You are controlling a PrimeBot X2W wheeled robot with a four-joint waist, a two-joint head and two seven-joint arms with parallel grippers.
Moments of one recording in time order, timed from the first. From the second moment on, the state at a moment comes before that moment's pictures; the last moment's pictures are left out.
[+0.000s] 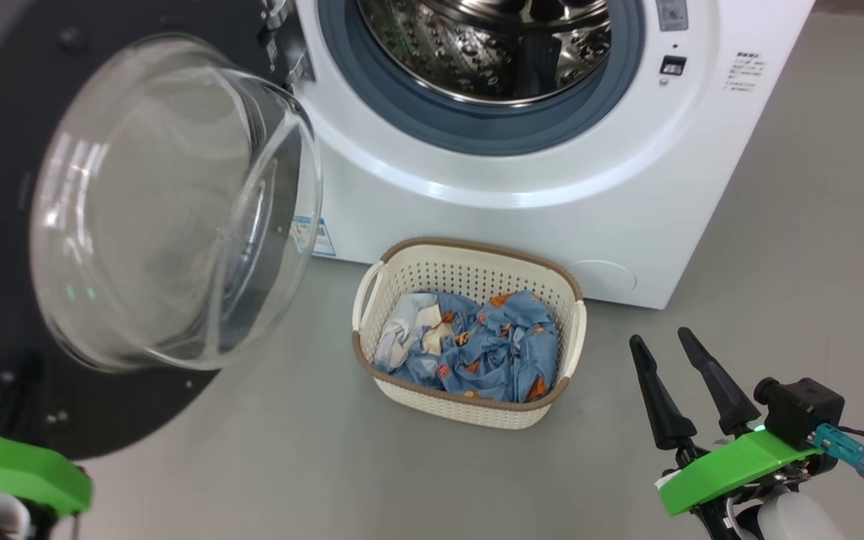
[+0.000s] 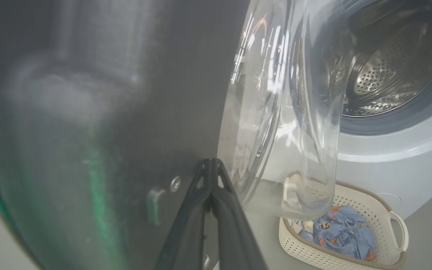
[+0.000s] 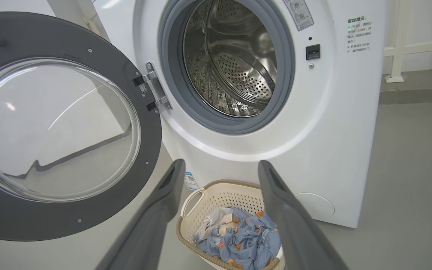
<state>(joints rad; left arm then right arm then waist) -0.20 0.32 0.00 0.34 -0.47 -0.02 -0.14 -0.17 -0.15 0.14 0.26 0.43 0.13 -0.25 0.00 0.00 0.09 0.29</state>
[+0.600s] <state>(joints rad) -0.46 0.44 0.01 0.63 -0.48 -0.04 -0.10 -0.24 -0.13 0.13 0.26 0.41 0.13 -0.25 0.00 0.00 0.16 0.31</state>
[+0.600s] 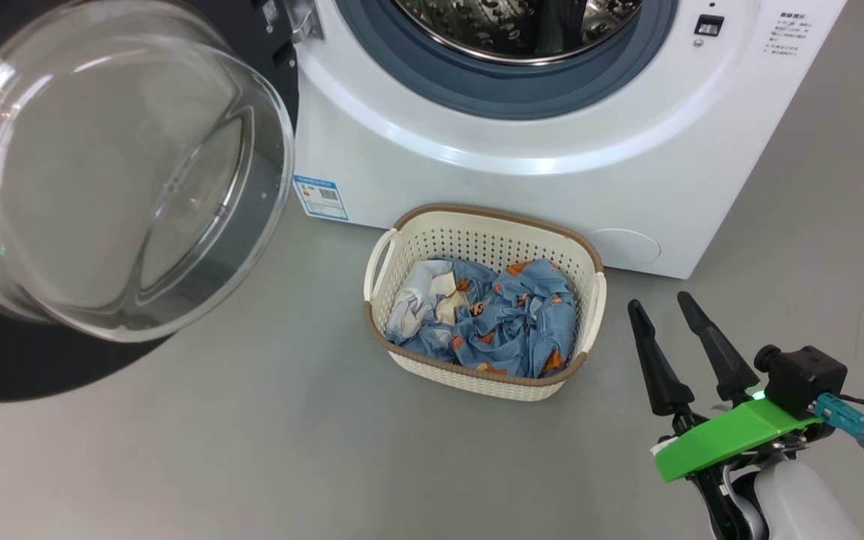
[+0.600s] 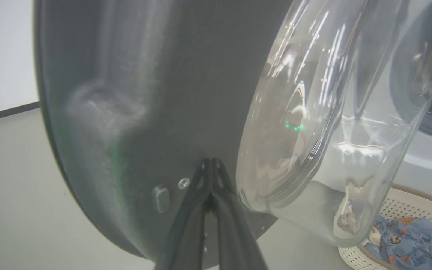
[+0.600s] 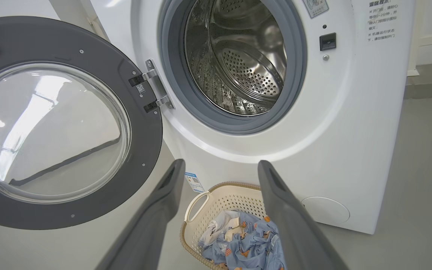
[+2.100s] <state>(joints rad) -0.61 0.42 -0.11 0.89 -0.47 -0.12 -0.23 -0.20 -0.13 0.13 0.27 0.42 0.13 -0.25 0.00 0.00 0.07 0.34</state>
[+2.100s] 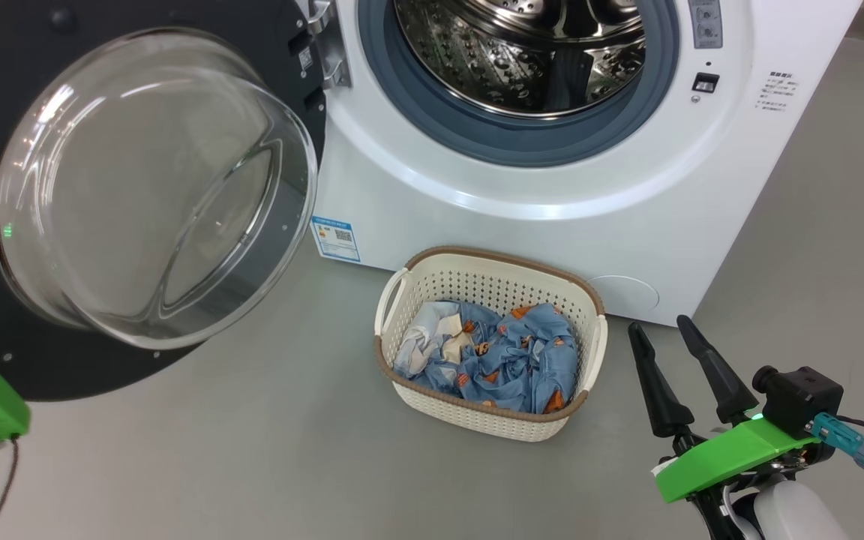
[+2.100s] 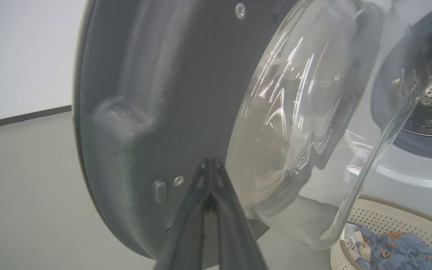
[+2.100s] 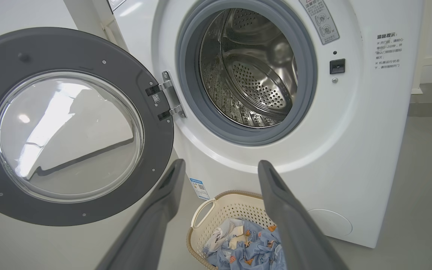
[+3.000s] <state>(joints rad) -0.26 0.30 -0.15 0.36 -0.52 -0.02 -0.24 -0.17 -0.18 0.19 0.27 0.42 0.13 -0.25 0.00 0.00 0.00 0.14</state>
